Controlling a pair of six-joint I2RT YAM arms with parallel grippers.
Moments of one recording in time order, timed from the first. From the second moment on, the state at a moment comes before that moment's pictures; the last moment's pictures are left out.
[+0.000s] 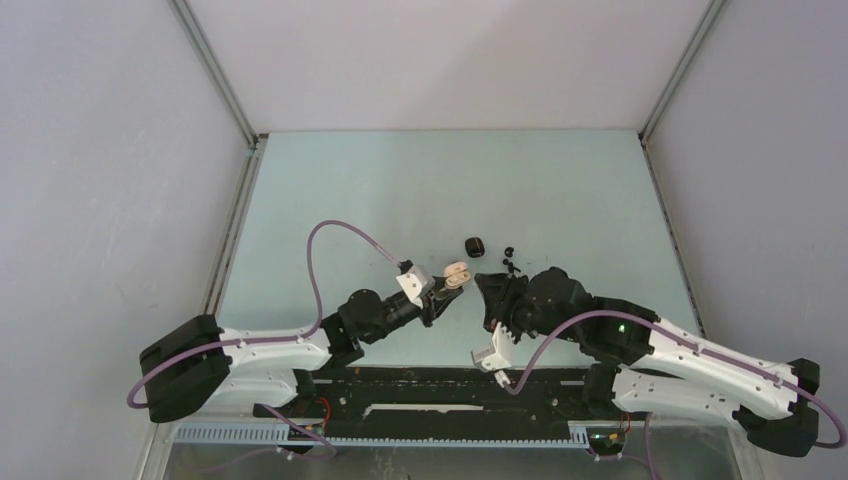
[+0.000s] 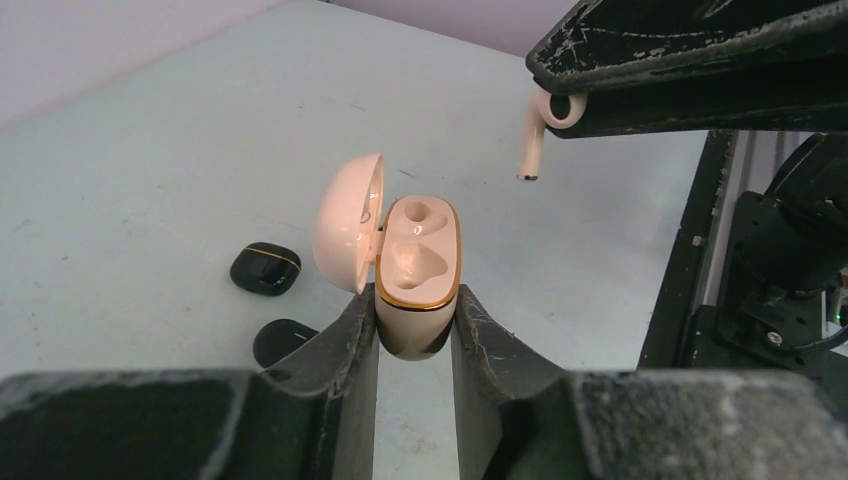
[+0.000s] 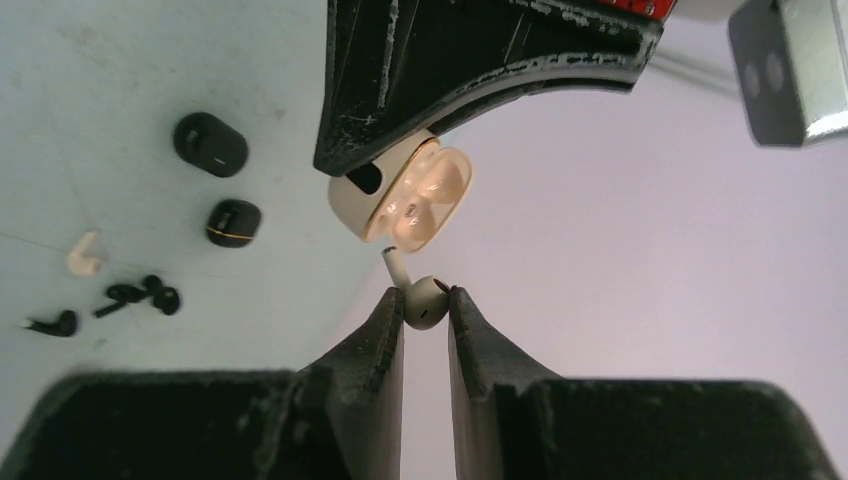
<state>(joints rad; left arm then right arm) -1.08 1.15 0.33 0.88 -0.06 -0.03 1.13 0.81 0.82 -0.54 0.03 -1.60</state>
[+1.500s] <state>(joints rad) -1.08 1.15 0.34 0.82 0.08 -0.05 1.12 0.75 0.72 -0.51 0.00 -2.08</state>
